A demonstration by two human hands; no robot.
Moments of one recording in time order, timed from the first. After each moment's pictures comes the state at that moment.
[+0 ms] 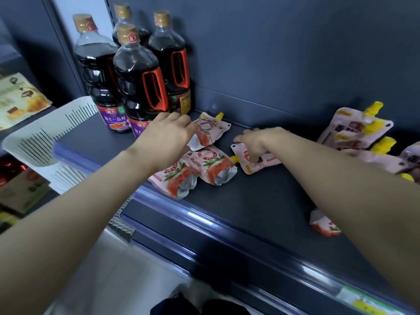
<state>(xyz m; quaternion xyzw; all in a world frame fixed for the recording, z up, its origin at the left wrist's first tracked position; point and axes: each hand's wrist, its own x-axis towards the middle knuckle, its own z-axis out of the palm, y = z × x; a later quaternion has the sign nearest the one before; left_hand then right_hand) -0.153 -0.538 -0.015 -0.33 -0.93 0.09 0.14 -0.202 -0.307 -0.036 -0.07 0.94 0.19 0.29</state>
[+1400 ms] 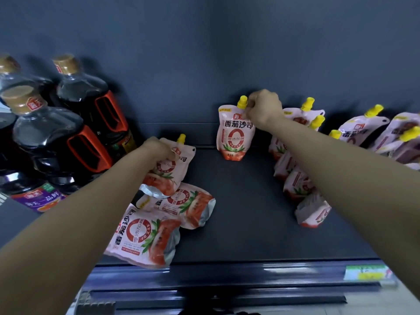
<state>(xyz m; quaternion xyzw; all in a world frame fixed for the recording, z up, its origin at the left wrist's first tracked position) -0.292 -0.452 -0.037 -0.01 -0.90 -0.36 -0.26 -0.207 -0.223 0.020 0.28 0.93 -0.19 -0.15</state>
